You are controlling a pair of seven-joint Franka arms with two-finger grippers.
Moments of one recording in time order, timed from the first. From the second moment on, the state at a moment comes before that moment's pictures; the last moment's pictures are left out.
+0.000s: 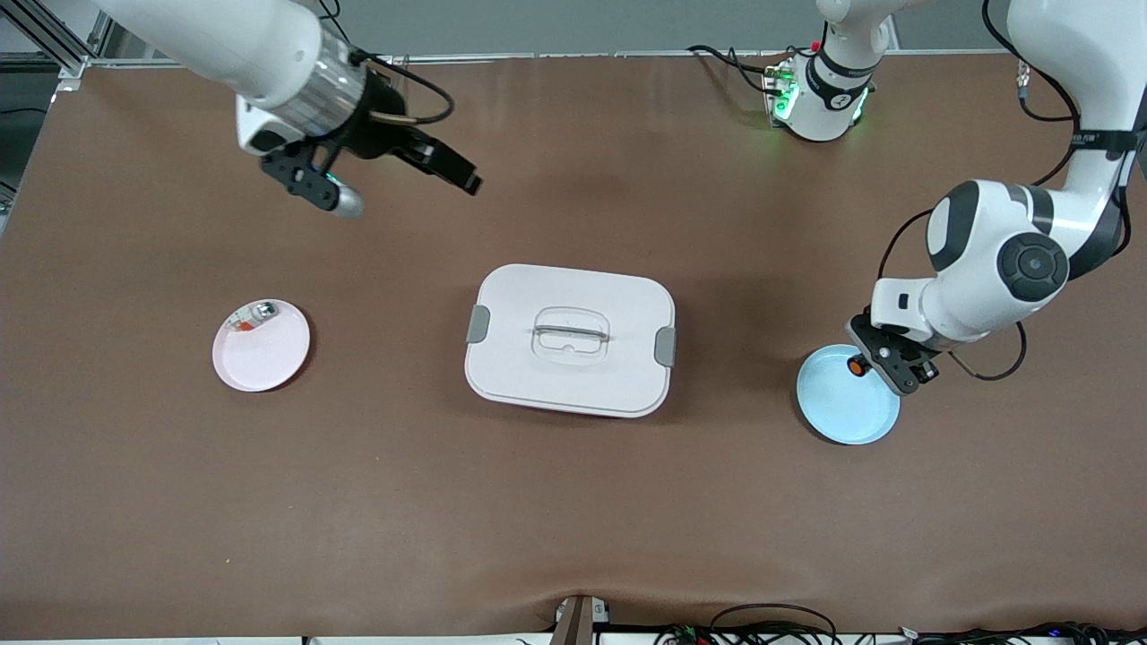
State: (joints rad) left arm 0.34 0.35 -0.45 -1.96 0.23 2.27 0.89; right arm 0.56 0.04 -0.09 -1.53 0.37 1.63 0.96
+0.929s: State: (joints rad) left arm 0.41 0.58 -0.45 -1.96 0.51 2.55 1.14; right arm 0.20 -0.12 -0.09 -1.75 0.07 1.61 0.21
